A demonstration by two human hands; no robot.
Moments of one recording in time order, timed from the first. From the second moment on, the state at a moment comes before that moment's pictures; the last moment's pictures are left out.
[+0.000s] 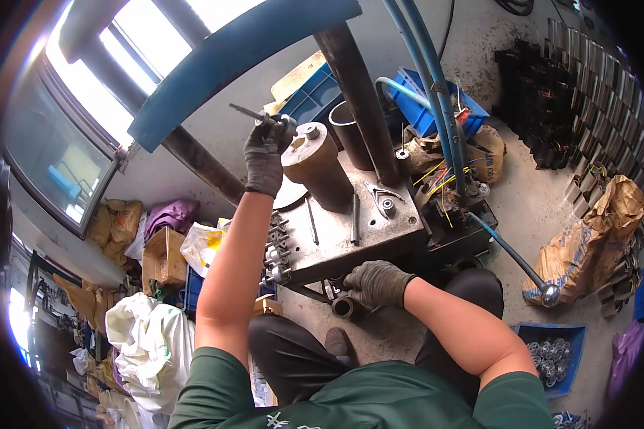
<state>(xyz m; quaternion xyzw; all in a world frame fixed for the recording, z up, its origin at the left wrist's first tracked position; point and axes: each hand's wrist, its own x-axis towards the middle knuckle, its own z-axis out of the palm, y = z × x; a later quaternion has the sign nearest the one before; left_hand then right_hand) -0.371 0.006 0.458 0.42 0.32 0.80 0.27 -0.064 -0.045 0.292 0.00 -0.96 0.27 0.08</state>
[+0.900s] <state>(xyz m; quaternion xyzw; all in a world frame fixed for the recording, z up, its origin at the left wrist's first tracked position) -0.345 0.051 0.469 0.38 0.53 0.73 0.20 0.024 -0.057 0.383 0.02 -0.97 0.21 0.10</state>
